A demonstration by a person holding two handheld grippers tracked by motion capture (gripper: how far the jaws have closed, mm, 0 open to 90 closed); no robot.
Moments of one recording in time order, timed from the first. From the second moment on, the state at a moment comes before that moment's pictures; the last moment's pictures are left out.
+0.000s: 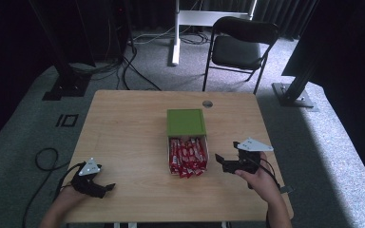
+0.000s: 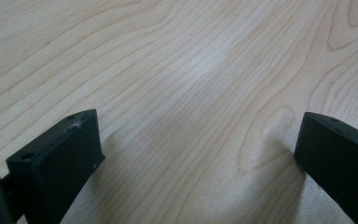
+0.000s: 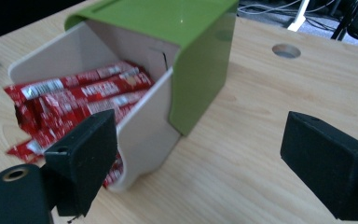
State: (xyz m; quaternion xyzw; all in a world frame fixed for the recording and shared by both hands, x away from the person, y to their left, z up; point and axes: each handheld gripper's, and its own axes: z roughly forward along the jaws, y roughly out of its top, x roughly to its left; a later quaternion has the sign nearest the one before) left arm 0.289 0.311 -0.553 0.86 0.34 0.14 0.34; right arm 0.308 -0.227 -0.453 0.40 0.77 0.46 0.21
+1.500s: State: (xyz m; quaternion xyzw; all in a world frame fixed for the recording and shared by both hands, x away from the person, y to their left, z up) left arm 0.289 0.311 -0.553 0.86 0.34 0.14 0.34; right arm 0.334 -0.105 -0.460 0.37 0.79 0.45 0.20
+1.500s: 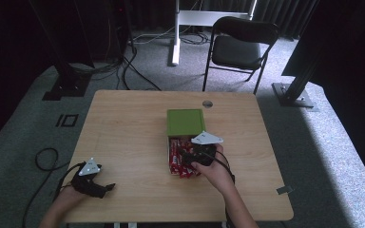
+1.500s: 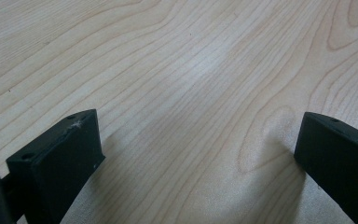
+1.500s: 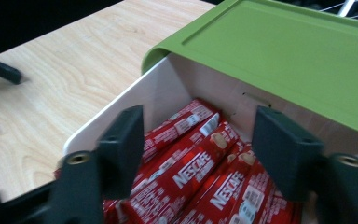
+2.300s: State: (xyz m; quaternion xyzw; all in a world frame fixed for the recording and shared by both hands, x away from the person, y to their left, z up) left arm 0.289 0.311 -0.553 0.86 0.34 0.14 0.34; right arm 0.347 -0.084 -0.490 0.47 0.79 0.36 0.18
